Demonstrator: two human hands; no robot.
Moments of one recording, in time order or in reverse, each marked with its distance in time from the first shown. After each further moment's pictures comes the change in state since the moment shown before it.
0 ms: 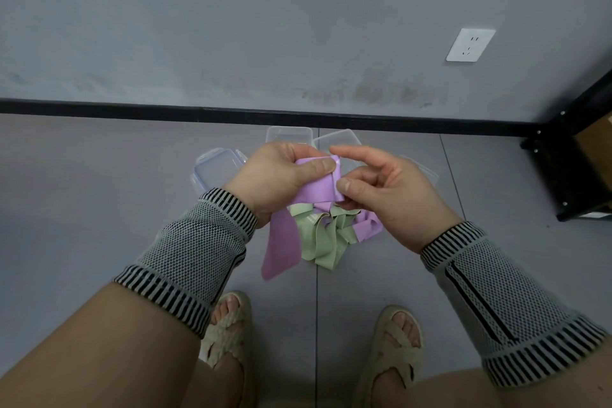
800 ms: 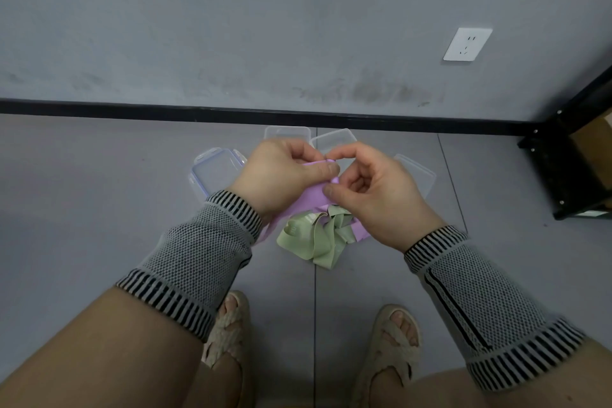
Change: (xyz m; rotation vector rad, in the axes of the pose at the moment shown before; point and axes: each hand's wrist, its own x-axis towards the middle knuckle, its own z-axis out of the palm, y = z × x) left_hand -0.001 0.004 0.008 0.123 0.124 0.024; right_hand 0.006 0.008 0.008 -0.338 0.133 -0.081
